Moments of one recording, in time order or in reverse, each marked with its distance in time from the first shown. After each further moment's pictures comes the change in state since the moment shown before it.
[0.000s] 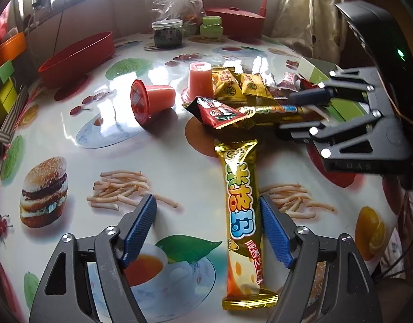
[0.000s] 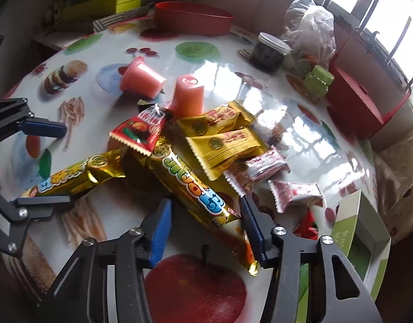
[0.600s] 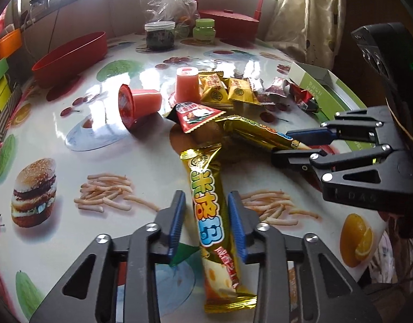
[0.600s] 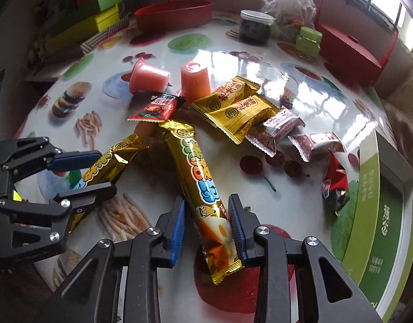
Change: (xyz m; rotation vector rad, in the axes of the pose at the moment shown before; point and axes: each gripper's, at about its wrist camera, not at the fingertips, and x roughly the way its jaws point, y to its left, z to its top) left arm -0.001 -0.009 0.006 -0.012 0.000 -0.055; right arm -0.012 0.007 -0.017 0.259 0.042 0.109
